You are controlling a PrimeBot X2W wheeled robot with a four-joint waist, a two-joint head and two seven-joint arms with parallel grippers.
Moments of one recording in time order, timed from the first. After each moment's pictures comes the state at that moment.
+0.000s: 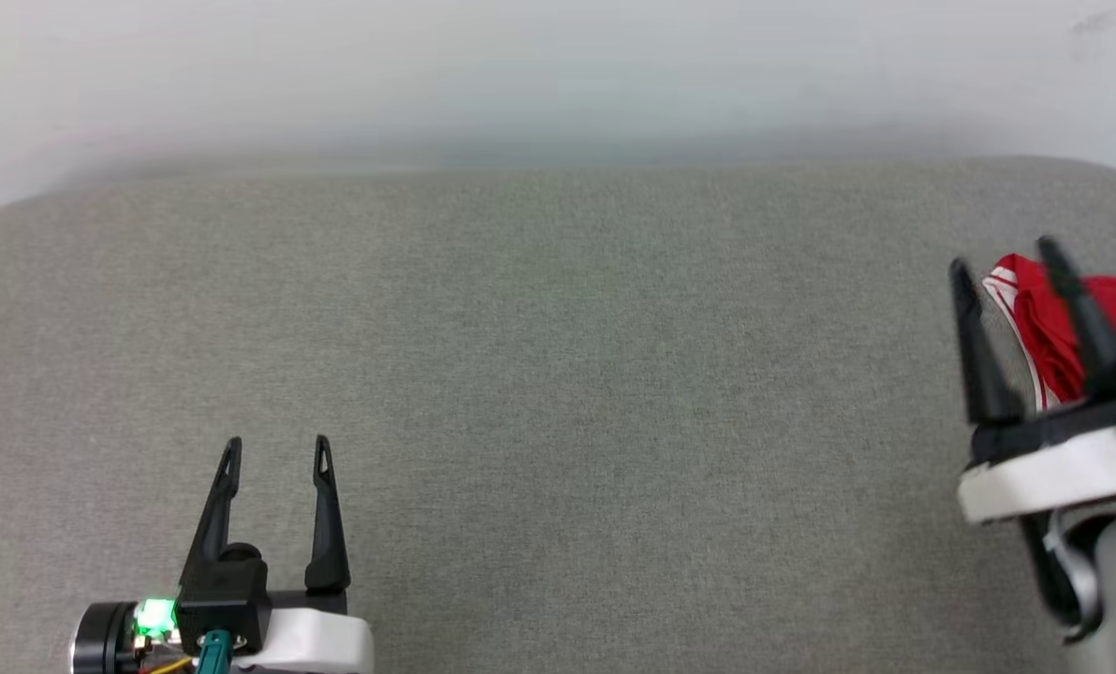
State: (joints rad) left arm 0.04 0.16 -0.12 -0.04 -0.05 0.21 -0.26; right arm -0.28 -0.25 0.01 0.07 0.16 0.13 -0.22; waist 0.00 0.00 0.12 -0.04
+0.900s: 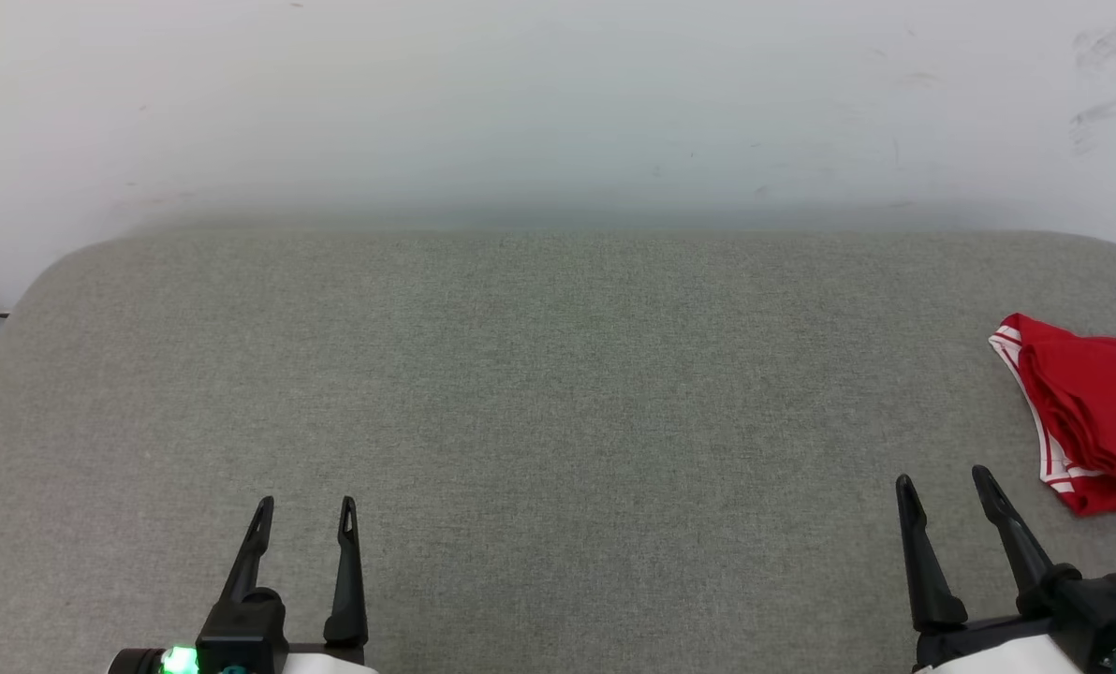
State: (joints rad) left arm 0.12 0.12 -0.10 0.01 -0.06 0.13 -0.26; right arm 0.11 -0.07 -0.03 0.00 0.10 0.13 -0.25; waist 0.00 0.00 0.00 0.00
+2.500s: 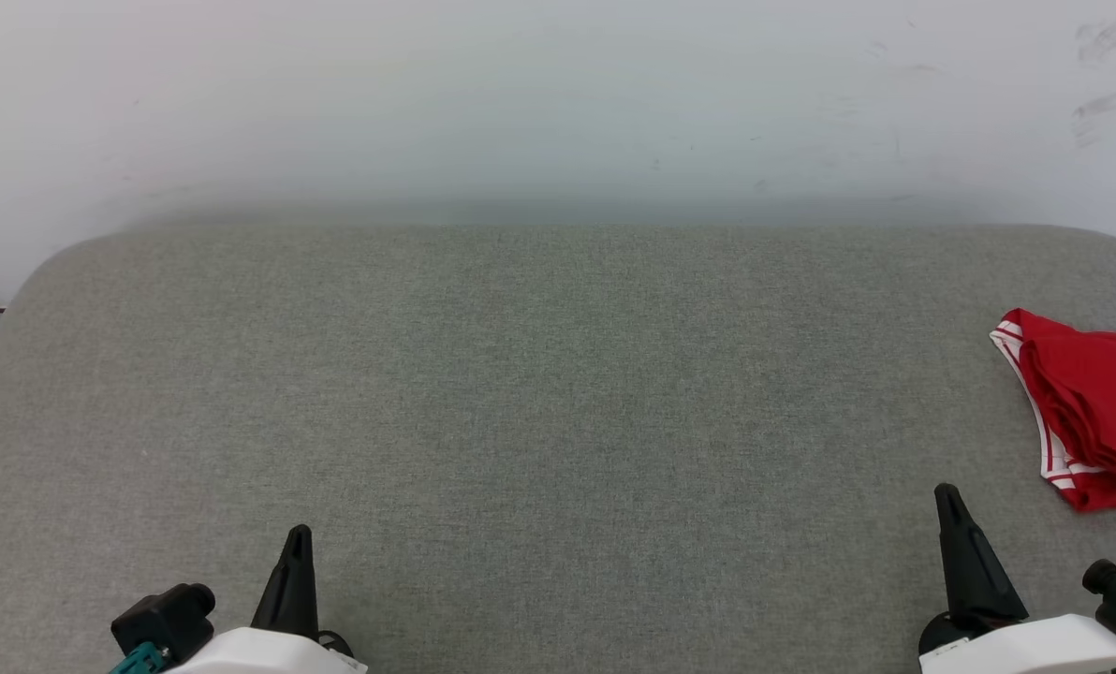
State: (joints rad) left arm 0.07 0.10 -0.05 0.14 -0.57 0.02 -0.15; right arm 0.08 -0.07 -0.02 0.09 0.59 0.13 -0.15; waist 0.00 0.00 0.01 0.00
